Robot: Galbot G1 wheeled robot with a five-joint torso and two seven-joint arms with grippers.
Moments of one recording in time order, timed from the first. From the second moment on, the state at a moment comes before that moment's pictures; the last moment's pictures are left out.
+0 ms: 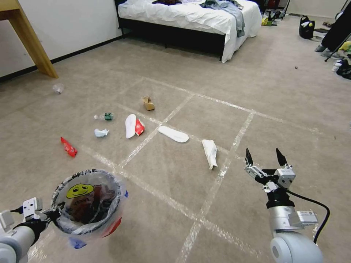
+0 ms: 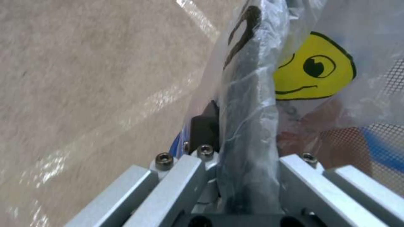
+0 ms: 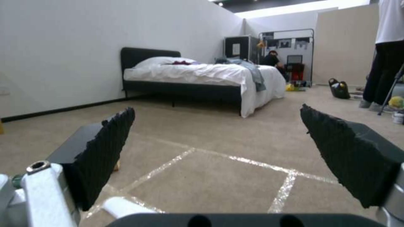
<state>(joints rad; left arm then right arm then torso) 1.75 -1.13 -1.08 -2.16 -1.01 0.73 -0.20 -1.58 1.40 0.66 2.15 0.23 0.19 -0.01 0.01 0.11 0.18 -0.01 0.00</state>
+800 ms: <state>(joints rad) 1.75 -1.13 -1.07 -2.16 -1.01 0.72 -0.21 -1.57 1.40 0.66 2.14 0.23 0.19 -0.01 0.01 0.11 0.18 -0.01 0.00</state>
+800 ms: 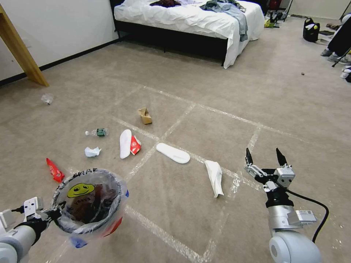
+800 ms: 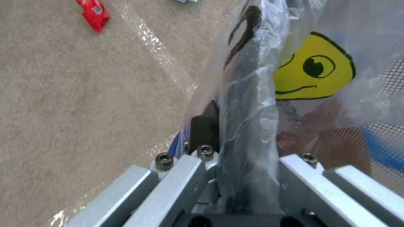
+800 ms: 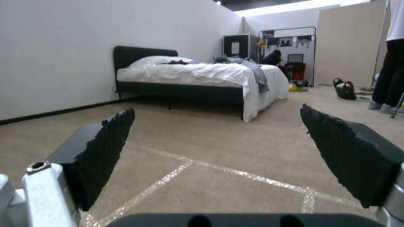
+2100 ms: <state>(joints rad) 1.73 -1.15 -1.06 -2.12 -0.98 0.71 -0.20 -1.53 1.37 0.64 2.11 0.22 0.13 0.06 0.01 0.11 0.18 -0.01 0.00</state>
